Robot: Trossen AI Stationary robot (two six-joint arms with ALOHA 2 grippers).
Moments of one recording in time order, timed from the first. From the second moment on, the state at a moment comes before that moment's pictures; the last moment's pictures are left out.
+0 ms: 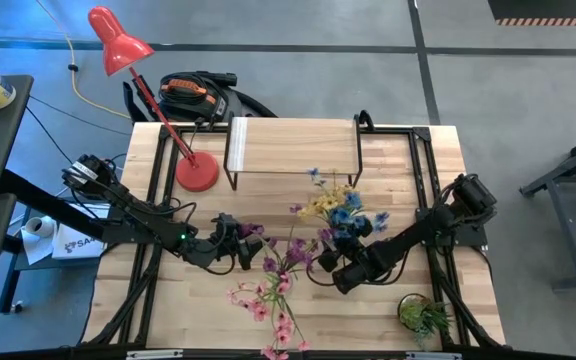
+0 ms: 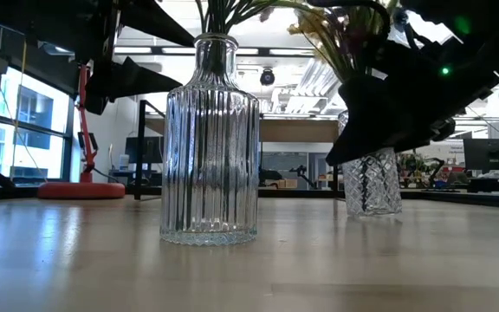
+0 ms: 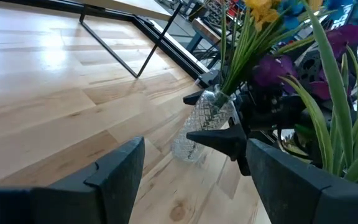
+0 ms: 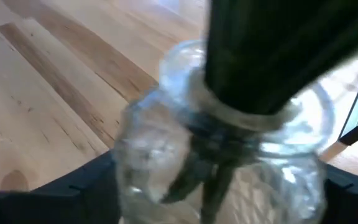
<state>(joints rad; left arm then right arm) -0.54 1.41 0.53 0.59 -0.89 -0.87 0.51 1.79 0.90 -0.40 1.00 1.15</state>
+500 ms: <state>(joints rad) -0.54 1.41 0.53 0.59 -0.89 -0.87 0.52 1.78 0.90 -0.41 0.96 1.20</state>
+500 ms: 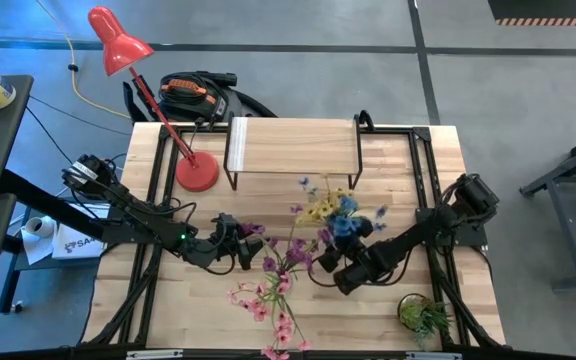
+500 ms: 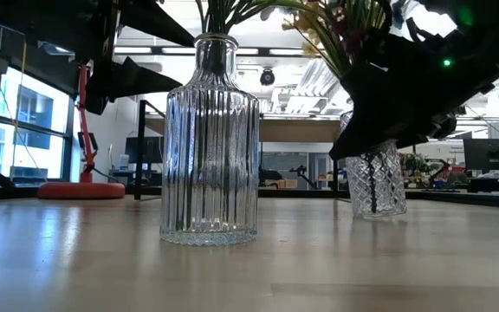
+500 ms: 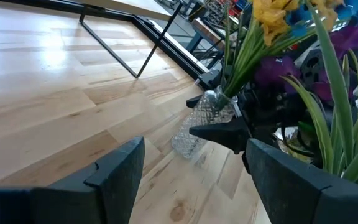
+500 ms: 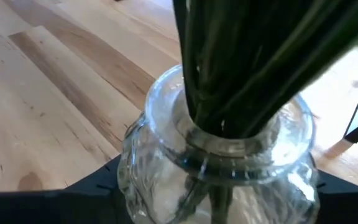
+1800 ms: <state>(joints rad) -0.54 1.41 0.53 0.59 -0.89 -0.87 0.51 1.36 0.90 -0.61 1.14 1.01</state>
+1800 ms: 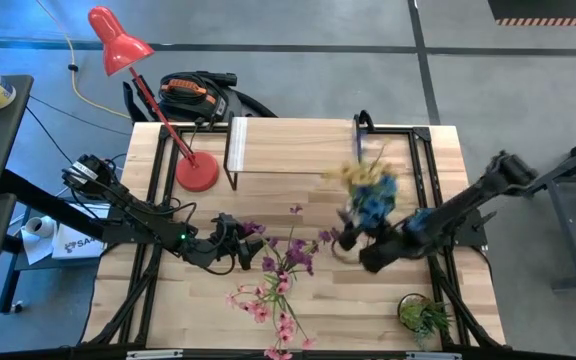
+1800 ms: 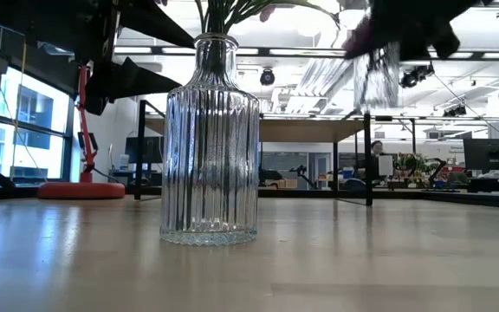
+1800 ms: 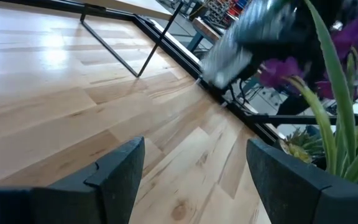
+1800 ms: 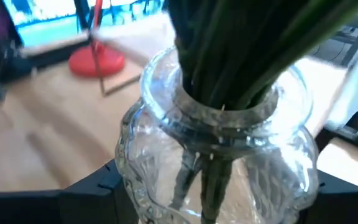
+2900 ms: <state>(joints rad) -0.54 1.41 0.53 0.57 -0.89 -0.87 -0.27 1.35 0.90 0.03 0.54 0.14</state>
